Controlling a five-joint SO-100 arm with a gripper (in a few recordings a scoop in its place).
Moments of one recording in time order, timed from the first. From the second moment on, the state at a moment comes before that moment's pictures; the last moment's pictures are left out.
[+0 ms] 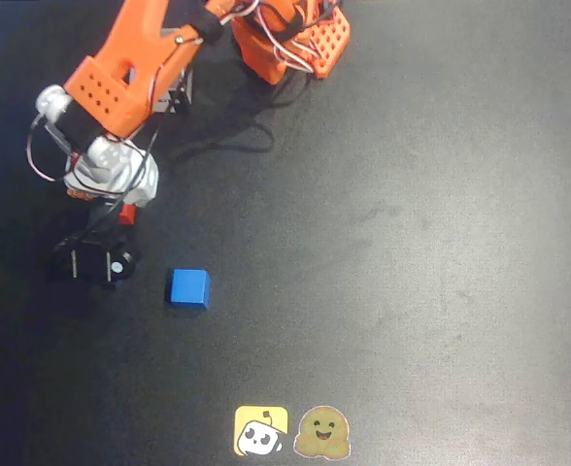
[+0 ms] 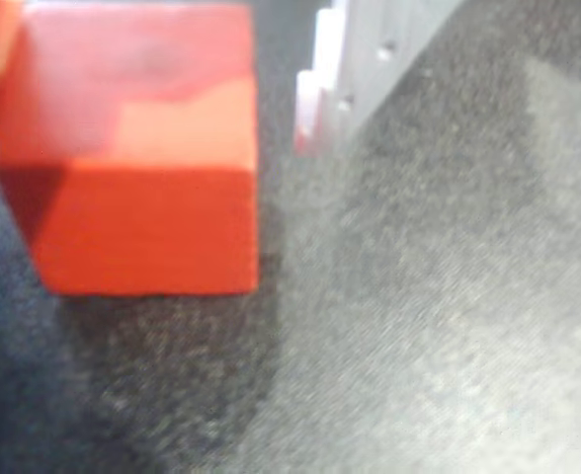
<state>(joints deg) 42.4 75.8 95.2 69.2 54.7</state>
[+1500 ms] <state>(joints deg) 25.8 90.9 89.6 78.8 62.8</state>
